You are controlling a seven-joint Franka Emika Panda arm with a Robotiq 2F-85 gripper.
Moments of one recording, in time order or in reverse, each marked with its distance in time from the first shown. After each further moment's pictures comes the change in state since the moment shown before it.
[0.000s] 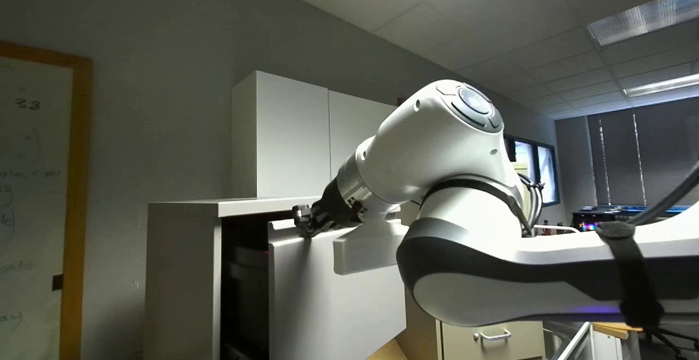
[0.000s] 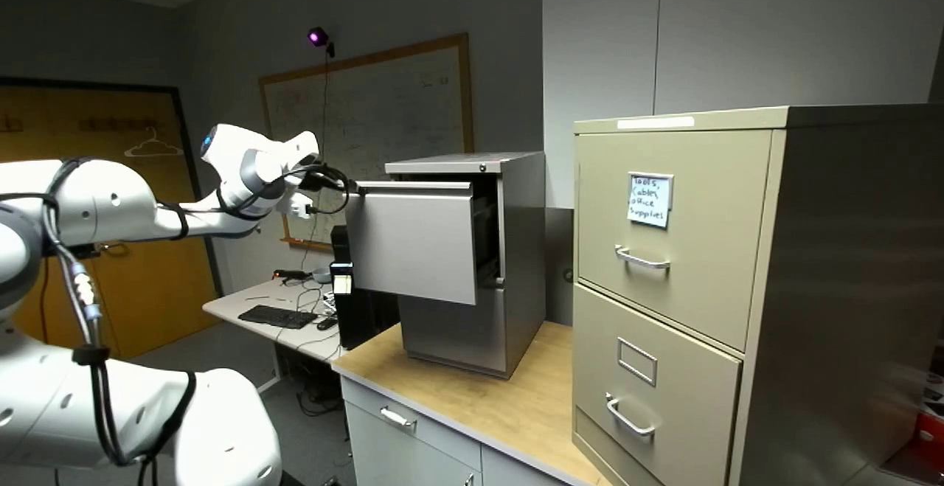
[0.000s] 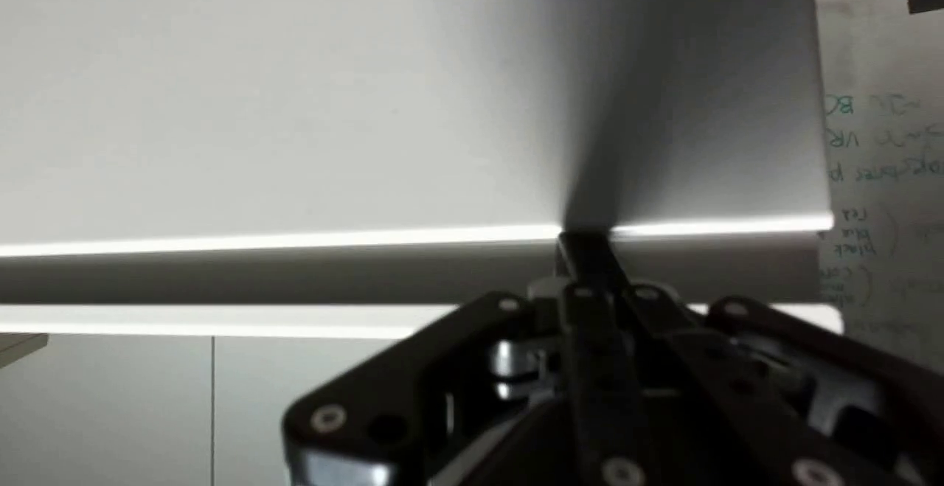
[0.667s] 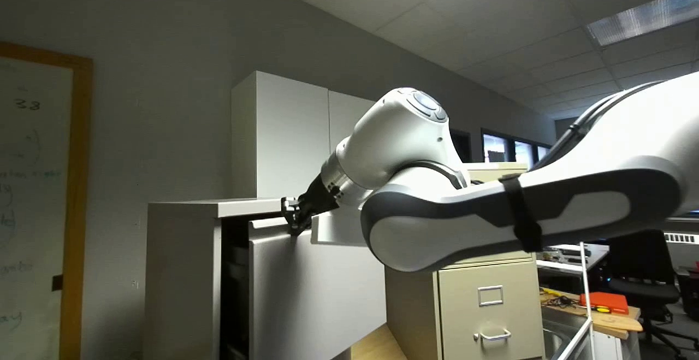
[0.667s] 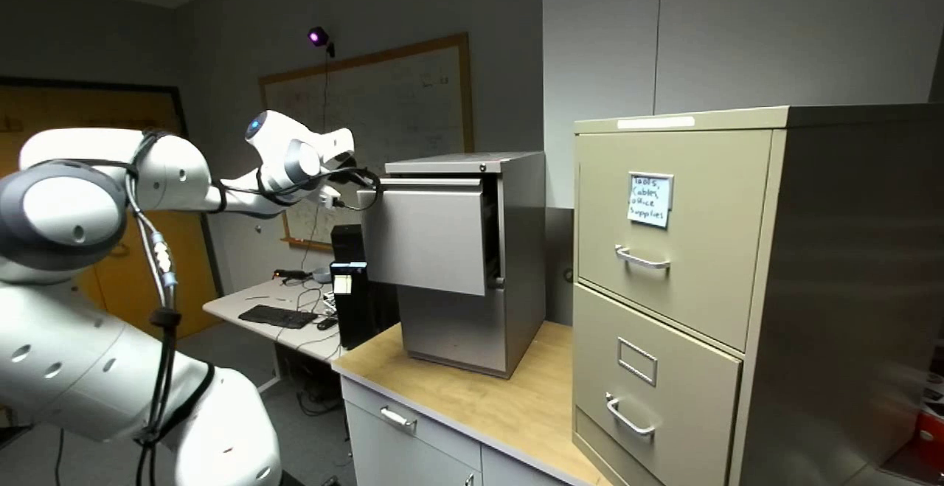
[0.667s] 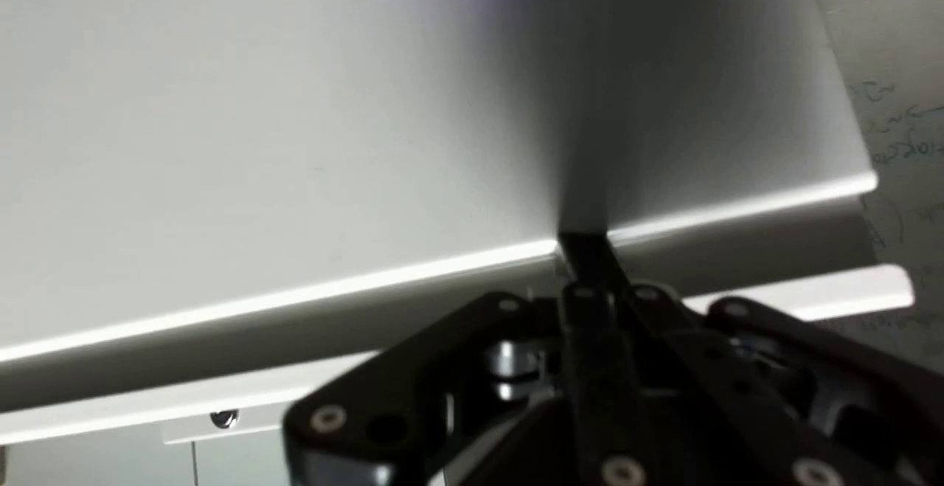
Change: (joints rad) arm -0.013 0.238 -0.040 0.137 0.034 0.019 -0.003
